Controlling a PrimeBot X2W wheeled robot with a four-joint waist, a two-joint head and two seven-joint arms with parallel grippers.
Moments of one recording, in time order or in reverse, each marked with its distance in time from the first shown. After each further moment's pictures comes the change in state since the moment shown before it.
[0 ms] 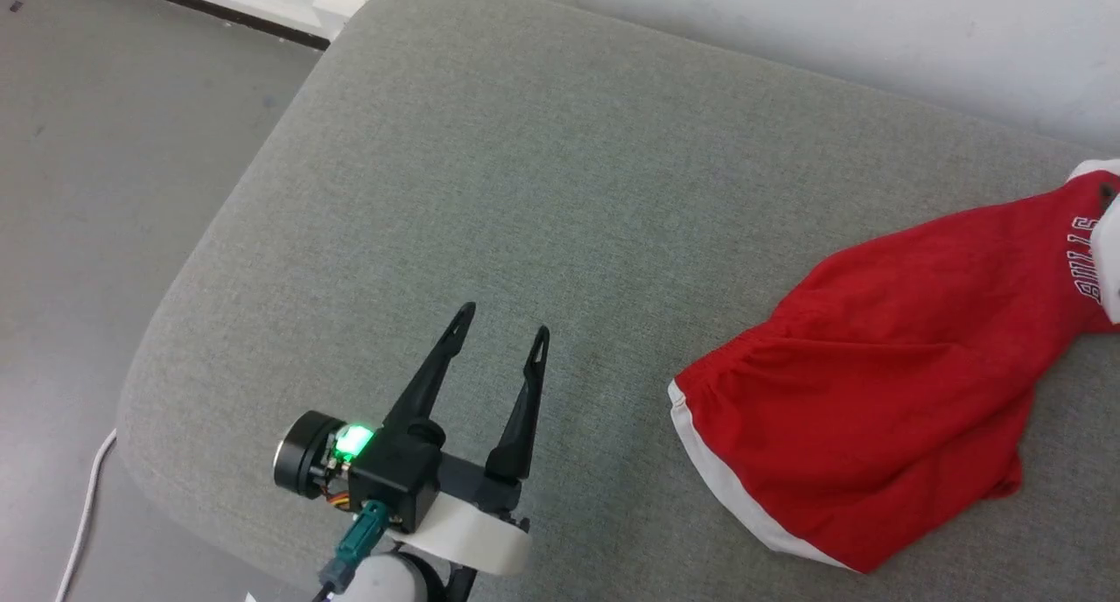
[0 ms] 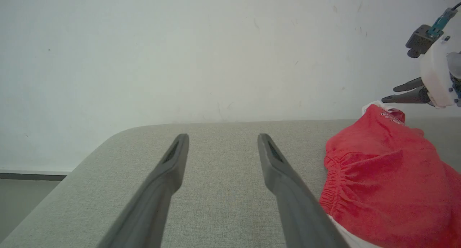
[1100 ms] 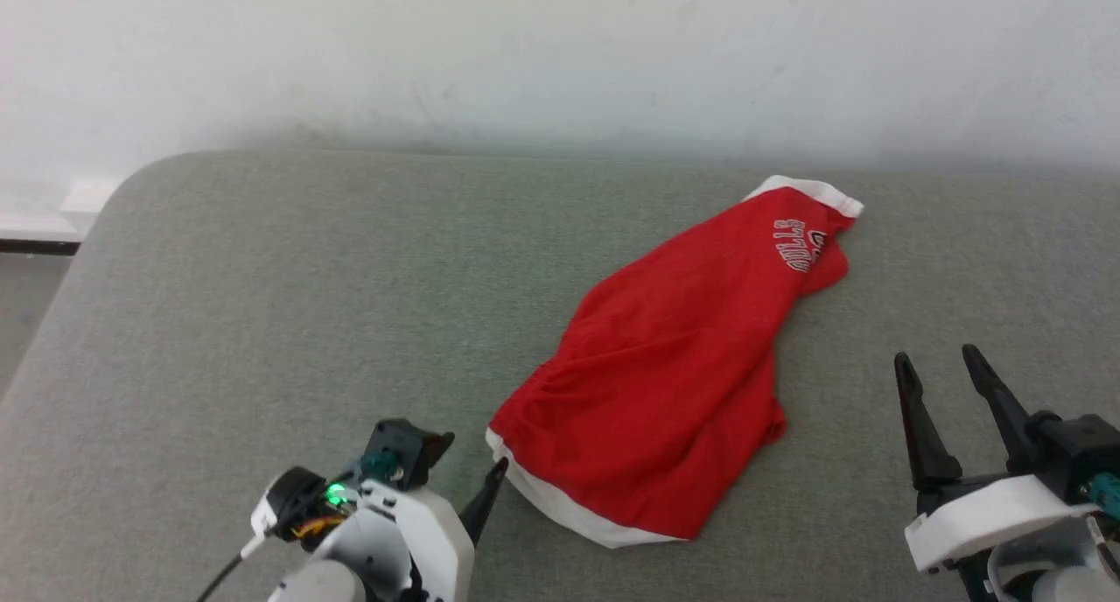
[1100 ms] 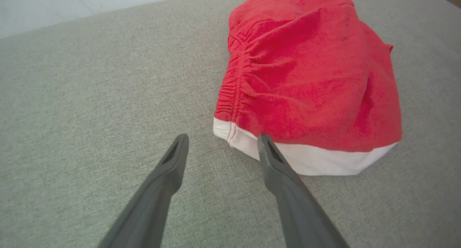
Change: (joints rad) left arm -0.030 0.159 -0.070 0.249 -0.208 -0.114 0.425; right arm 0.744 0.357 -0.149 -0.681 0.192 0.000 -0.435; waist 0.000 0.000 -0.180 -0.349
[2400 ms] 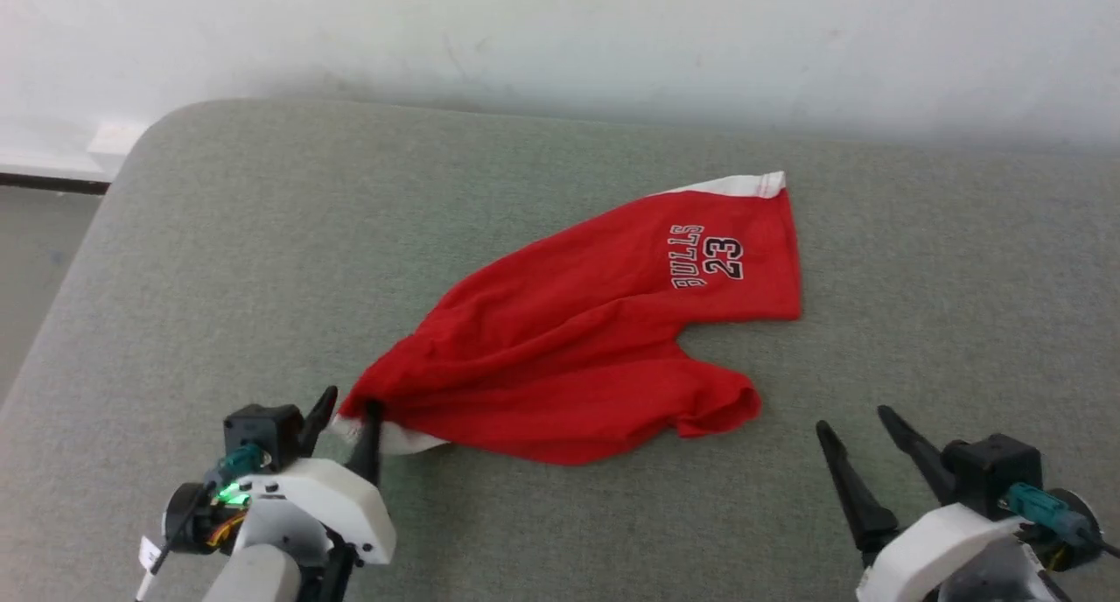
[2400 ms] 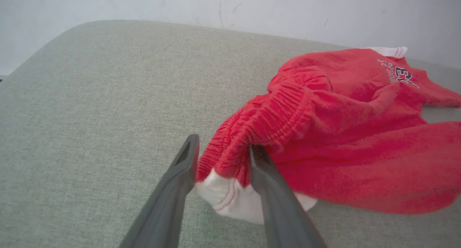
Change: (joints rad) left arm -0.052 0.038 0.123 0.129 -0.170 0.209 -0.215; right arm 0.097 -0.032 0.135 -0.110 0.038 0.000 0.212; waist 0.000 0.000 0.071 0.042
